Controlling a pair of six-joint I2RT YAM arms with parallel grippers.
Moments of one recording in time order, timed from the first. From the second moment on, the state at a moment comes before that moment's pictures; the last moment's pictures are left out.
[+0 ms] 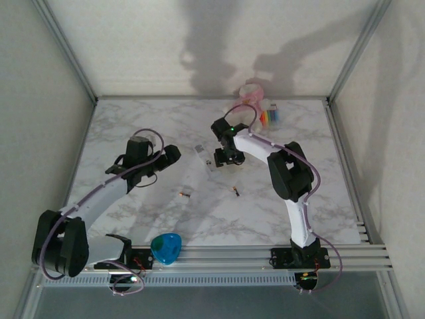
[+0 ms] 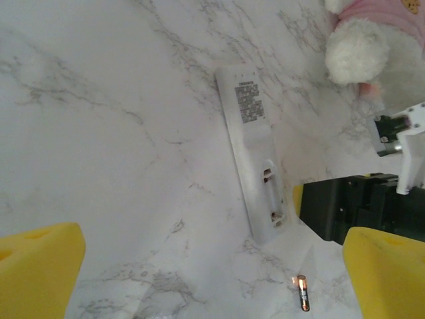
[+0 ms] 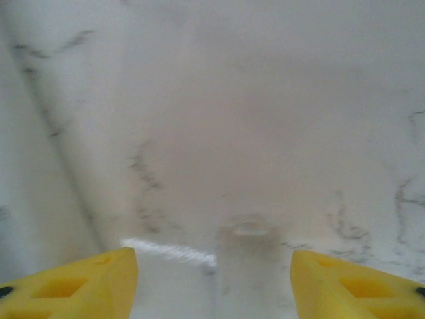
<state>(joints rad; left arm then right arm) -0.25 1.24 0.72 -0.21 0.22 -0.79 0.65 2.13 1.64 -0.86 0.06 0.33</state>
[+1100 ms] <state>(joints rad) -0.48 1.09 0.54 -0.27 0.07 -1.09 0.73 2.06 1.57 -0.75 -0.17 0.44</state>
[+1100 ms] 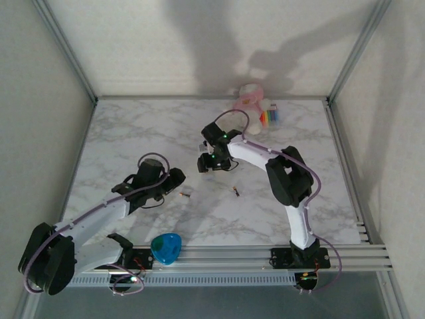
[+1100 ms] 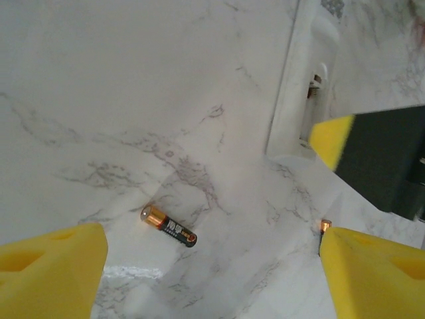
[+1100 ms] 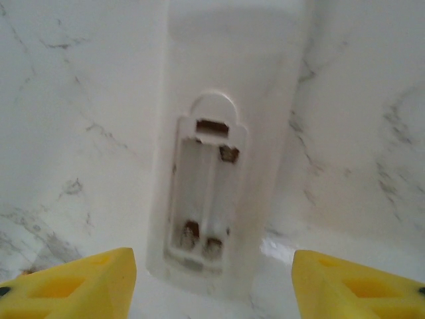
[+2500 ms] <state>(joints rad) -0.55 1.23 0.61 -0.28 -0.02 -1.11 0.68 1.67 1.05 -0.74 -0.05 0.40</state>
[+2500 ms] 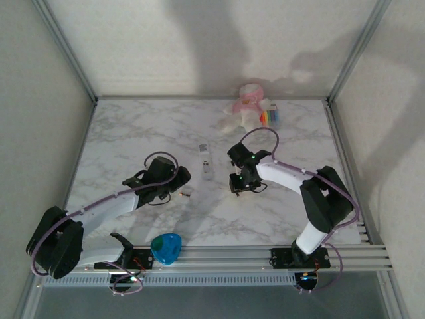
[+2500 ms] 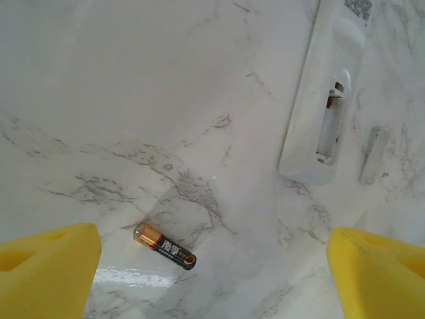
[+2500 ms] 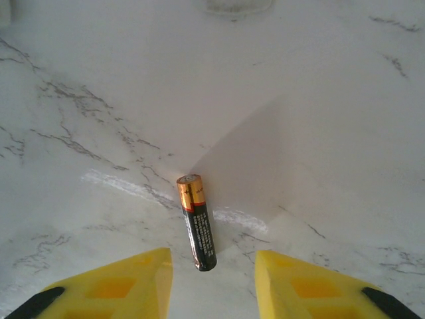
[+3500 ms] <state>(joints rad) -0.55 1.23 0.61 -0.28 -0.02 -1.10 0.69 1.84 1.18 -0.81 -0.07 0.35</state>
